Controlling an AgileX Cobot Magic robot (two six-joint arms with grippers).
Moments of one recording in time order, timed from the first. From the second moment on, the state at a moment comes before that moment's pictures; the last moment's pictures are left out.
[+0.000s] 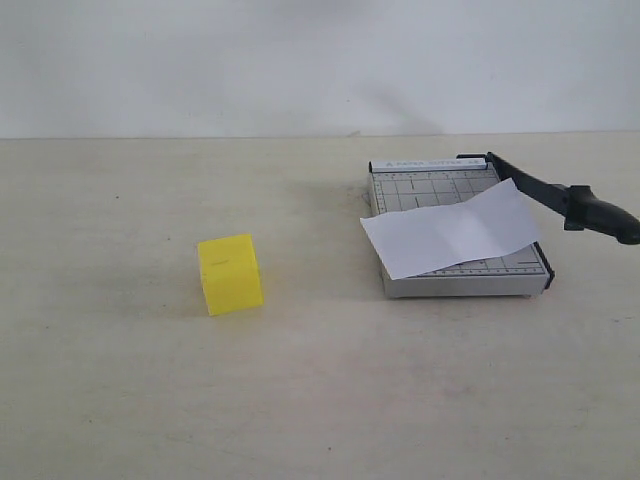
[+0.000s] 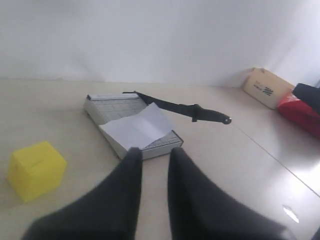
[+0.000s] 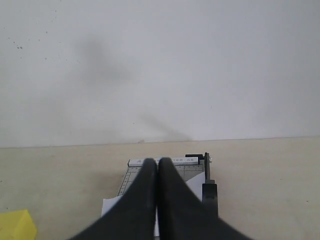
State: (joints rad) left arm -0.09 0.28 -0.38 -1.01 0.57 1.25; right arm -0.05 0.38 -0.31 1.36 0.25 -1.20
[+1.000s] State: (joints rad) left arm -0.55 1.48 -0.87 -1.73 0.02 2.31; right arm -0.05 0.38 -0.31 1.36 0.23 -1.20
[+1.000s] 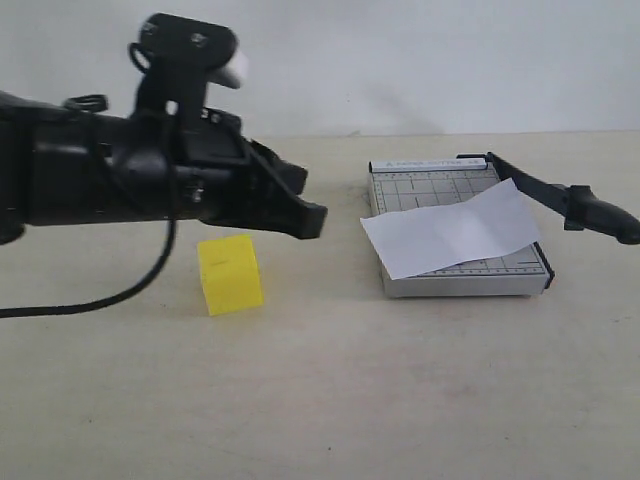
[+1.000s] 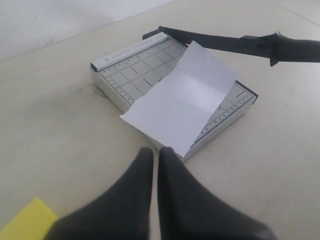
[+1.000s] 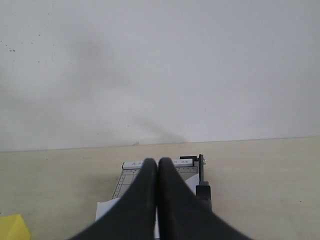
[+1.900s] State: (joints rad) left arm -0.65 2.00 -1.35 -1.73 0.01 2.33; right arm -0.05 0.38 -0.31 1.36 0.23 -1.20
